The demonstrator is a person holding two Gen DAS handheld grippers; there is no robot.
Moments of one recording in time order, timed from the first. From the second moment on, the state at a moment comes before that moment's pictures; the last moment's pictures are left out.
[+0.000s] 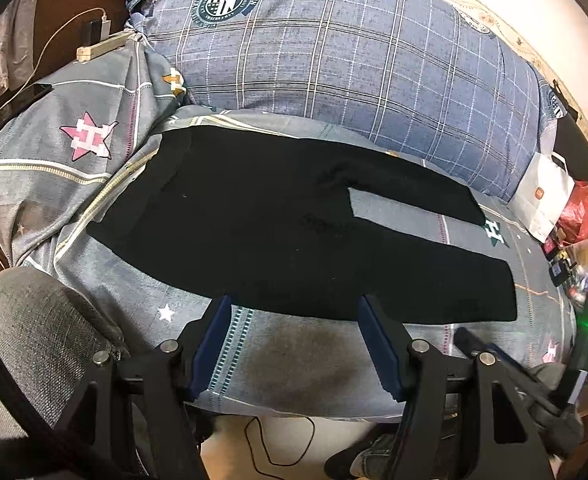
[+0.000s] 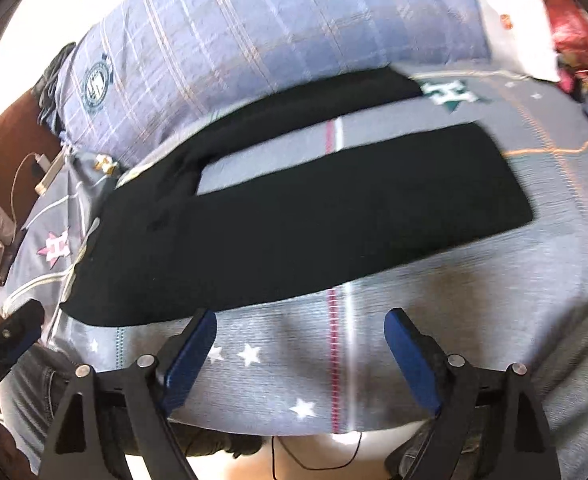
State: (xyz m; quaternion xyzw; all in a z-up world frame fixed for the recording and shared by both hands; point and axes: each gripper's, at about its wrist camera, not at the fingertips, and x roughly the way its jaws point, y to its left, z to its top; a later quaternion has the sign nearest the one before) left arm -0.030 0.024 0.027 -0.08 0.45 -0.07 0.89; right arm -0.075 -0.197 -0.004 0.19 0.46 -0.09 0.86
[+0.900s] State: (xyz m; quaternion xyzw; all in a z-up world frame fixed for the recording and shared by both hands) left arm -0.020 -0.007 0.007 0.04 0.43 -0.02 0.90; right arm -0.060 -0.164 0.018 0.14 0.44 -0.06 0.88
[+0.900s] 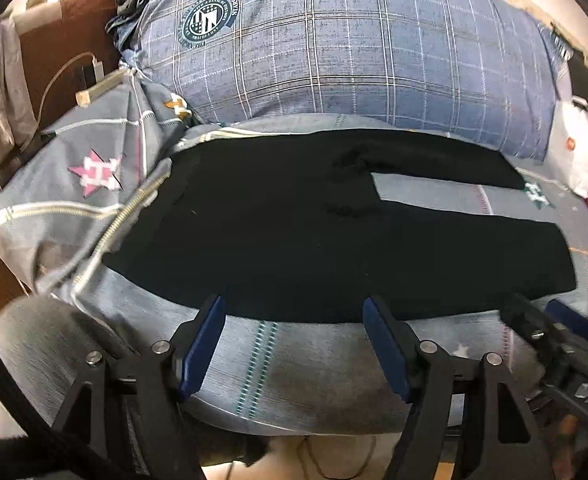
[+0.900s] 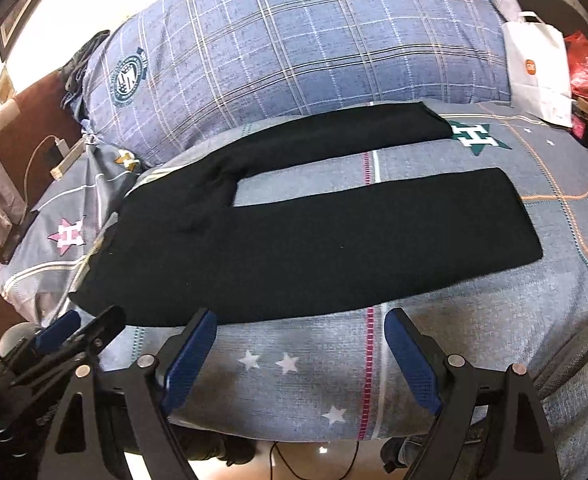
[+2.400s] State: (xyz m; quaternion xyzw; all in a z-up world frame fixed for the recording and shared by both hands) left arm 0.247 -0.061 -0.008 -0.08 0.58 -0.15 0.80; right arm 0.239 -0.408 -0.021 0.17 0.56 -0.06 0.81
